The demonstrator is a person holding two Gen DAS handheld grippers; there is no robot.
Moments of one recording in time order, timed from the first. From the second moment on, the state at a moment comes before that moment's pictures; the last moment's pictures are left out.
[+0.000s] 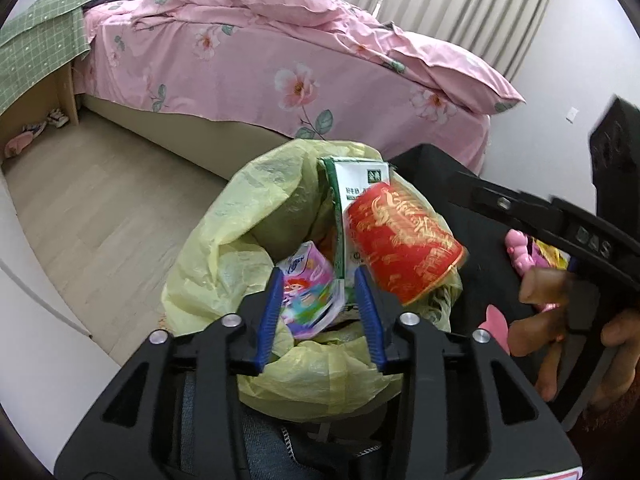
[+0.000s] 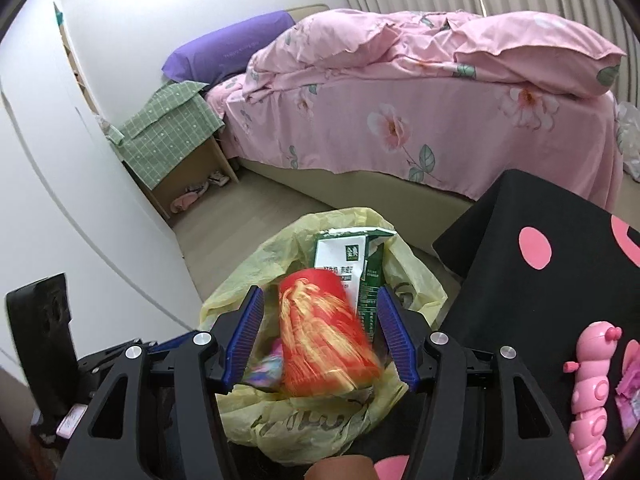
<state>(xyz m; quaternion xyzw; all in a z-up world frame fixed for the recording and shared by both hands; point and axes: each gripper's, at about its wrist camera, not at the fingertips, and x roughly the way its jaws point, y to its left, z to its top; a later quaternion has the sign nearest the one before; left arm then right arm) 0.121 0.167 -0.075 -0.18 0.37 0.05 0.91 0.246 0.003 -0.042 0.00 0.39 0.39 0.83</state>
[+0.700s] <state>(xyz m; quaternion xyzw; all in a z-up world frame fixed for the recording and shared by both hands) 0.131 0.045 -0.009 -0.11 0.30 -0.10 0.94 0.207 -0.204 0.006 -0.08 0.32 0.20 0.92</state>
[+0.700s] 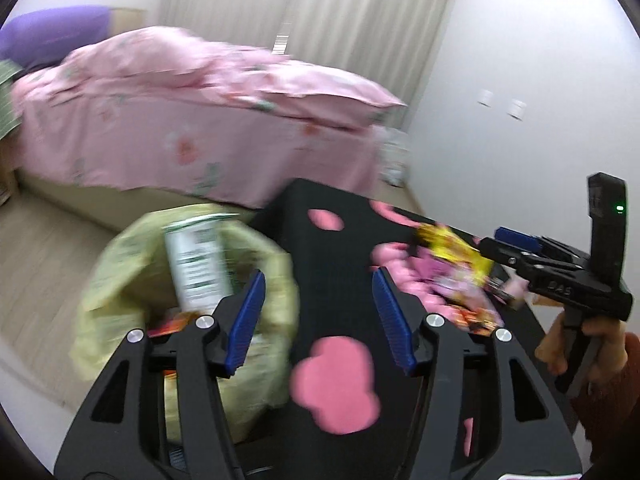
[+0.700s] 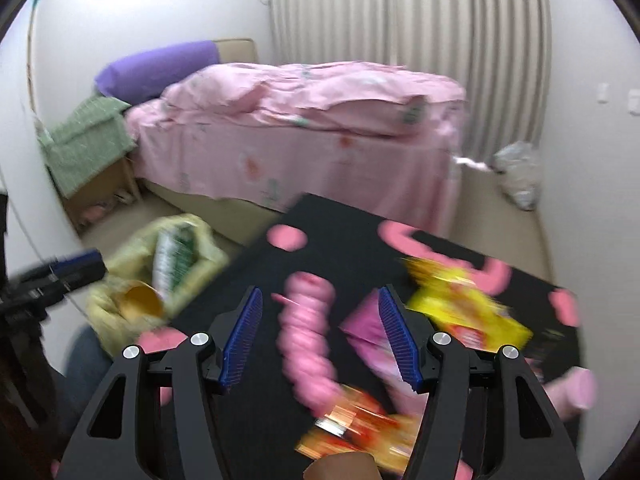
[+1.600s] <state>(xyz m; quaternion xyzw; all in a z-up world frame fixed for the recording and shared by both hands) 0.289 -0.147 -0.034 -0.04 0.36 -0.28 0.89 0.247 -0.341 -0.090 -0.10 0.39 0.05 0.92</state>
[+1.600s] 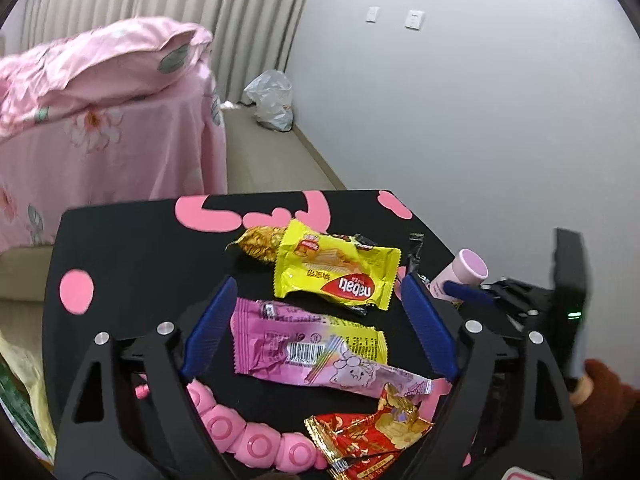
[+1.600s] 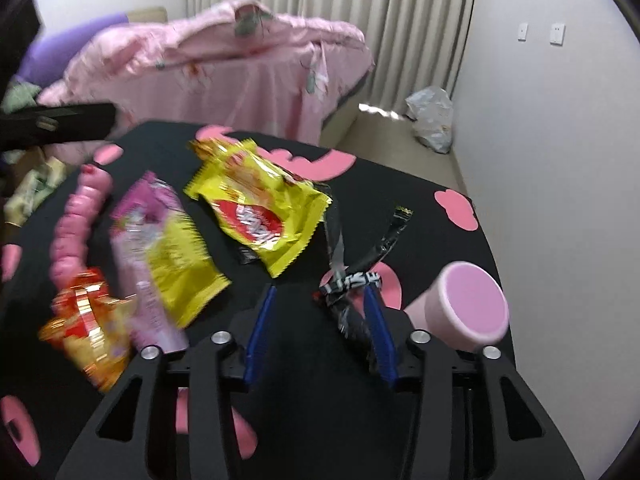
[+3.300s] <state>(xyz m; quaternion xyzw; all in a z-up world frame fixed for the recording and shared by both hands) 0.205 -0.185 -0.061 0.10 0.40 -0.35 0.84 0.109 -0.399 -0.094 0.03 0.41 0.07 0.91</state>
